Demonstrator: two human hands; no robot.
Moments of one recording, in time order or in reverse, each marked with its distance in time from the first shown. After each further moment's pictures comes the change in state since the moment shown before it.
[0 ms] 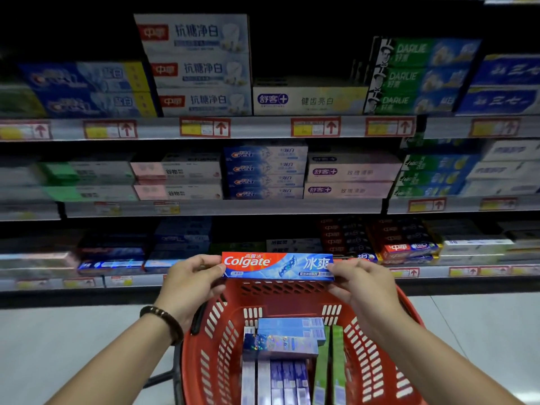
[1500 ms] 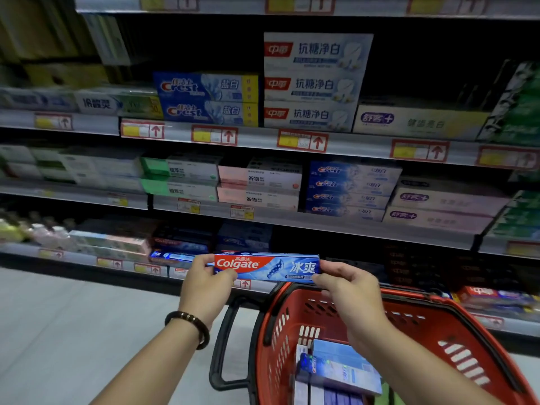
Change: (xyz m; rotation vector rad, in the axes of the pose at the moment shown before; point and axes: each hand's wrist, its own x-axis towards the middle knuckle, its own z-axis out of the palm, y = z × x) left_hand 0.036 -0.007 -0.114 0.054 0.283 0.061; right_hand -0.017 0.035 0.159 -0.206 -0.264 -0.139
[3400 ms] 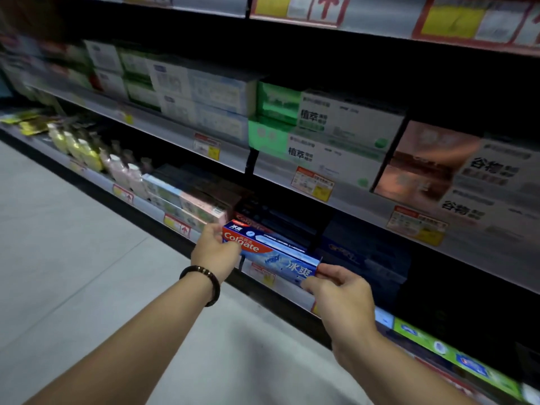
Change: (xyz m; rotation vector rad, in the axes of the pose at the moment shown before) left_hand 0.308 -0.144 -0.125 -0.002 0.282 -0.132; right_hand 0.139 0.129 0.307 -0.235 -0.190 0.135
